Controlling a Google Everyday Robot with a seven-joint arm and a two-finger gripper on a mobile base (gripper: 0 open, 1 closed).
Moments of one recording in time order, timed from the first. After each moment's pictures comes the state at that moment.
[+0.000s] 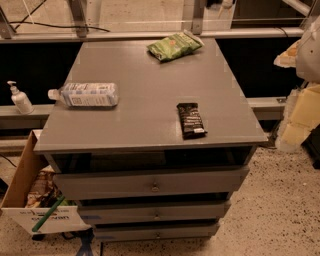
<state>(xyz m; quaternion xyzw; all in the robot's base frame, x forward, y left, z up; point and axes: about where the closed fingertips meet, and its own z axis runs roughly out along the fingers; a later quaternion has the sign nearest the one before) 0.438 -0.217 0.976 -0.60 0.78 -0.03 0.16</state>
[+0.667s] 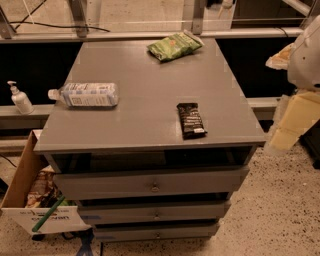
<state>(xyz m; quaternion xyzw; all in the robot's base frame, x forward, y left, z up) 0.435 -0.199 0.973 -0.61 0.77 -0.03 0.19</state>
